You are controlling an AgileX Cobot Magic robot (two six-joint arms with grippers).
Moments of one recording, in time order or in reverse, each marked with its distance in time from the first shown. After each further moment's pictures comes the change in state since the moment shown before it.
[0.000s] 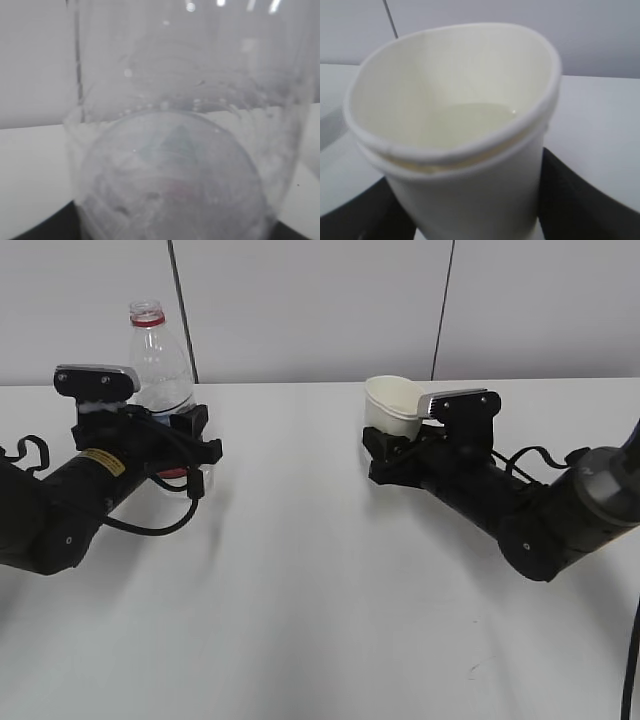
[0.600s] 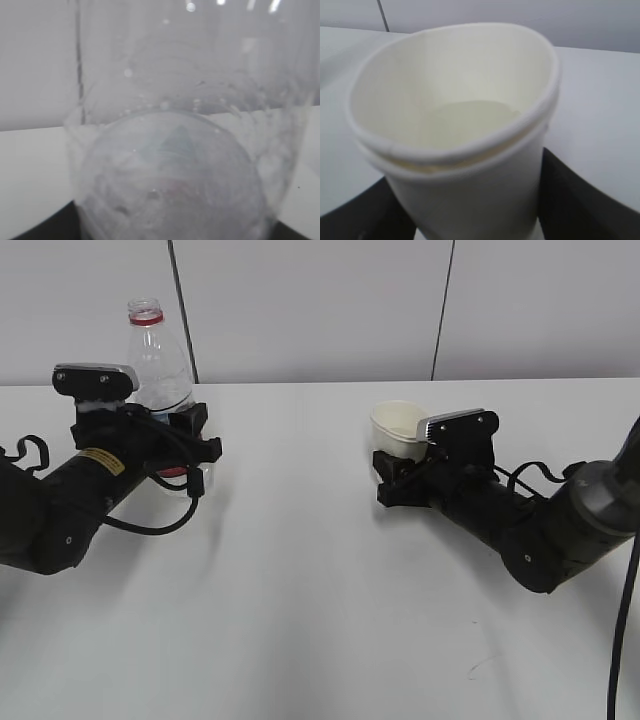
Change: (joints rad) left arm 0.000 0.000 0.000 -0.007 -0.007 0.000; right arm -0.012 0.053 0.000 0.012 0.016 -0.091
